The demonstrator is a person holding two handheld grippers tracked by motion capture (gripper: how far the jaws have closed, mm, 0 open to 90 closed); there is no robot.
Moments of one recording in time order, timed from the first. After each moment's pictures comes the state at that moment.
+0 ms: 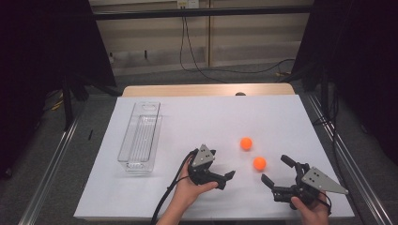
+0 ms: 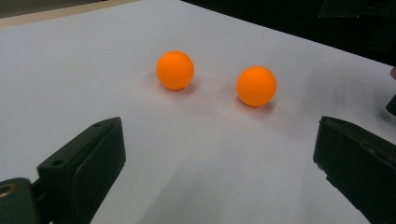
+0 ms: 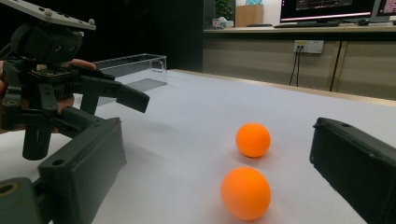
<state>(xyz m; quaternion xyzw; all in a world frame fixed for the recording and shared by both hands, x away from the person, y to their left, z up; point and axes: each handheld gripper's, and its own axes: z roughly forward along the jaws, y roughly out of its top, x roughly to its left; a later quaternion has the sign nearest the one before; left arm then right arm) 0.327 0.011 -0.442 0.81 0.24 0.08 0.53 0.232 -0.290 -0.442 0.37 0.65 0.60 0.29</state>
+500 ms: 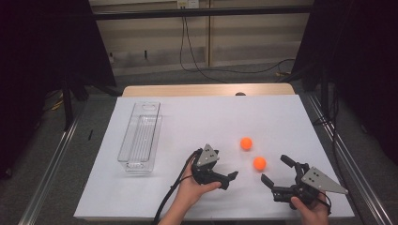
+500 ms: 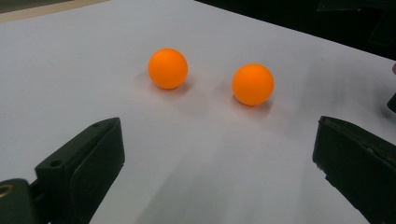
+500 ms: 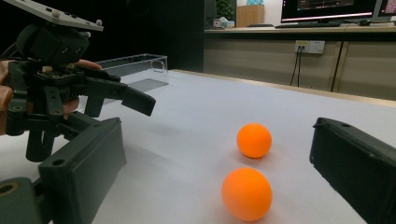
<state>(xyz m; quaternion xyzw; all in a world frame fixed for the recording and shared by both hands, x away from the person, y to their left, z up) 0.328 0.001 -0.441 0.82 0.24 0.07 0.52 0.233 -0.289 -0.442 0.37 0.65 0.60 0.28</state>
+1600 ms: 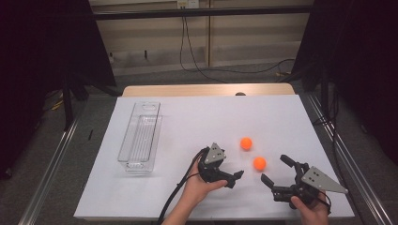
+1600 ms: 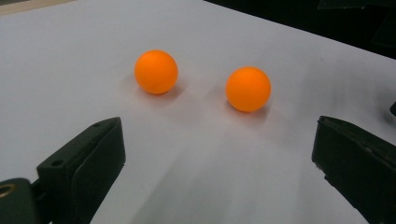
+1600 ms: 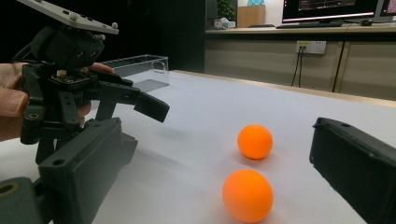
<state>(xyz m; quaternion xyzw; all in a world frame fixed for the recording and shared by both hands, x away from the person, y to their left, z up) 0.333 -0.016 -0.443 0.82 0.23 0.06 0.51 0.234 -0.289 -0.442 0.37 0.65 0.60 0.28</state>
